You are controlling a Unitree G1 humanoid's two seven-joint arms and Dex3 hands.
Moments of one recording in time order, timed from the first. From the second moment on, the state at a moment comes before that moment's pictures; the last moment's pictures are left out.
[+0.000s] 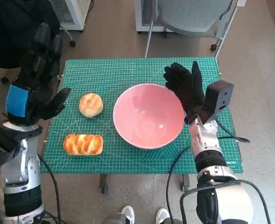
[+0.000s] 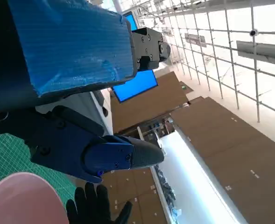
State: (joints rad) left arm -0.41 0.38 0.28 -0.06 -0.29 -0.14 -0.37; right arm -1.02 -0.06 -0.32 1.32 0.13 -0.36 0.31
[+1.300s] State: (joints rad) left arm -0.49 0.35 0.23 -0.04 -0.31 -0.14 -0.36; right arm -1.05 -0.19 -0.32 0.94 0.39 -0.78 0.88
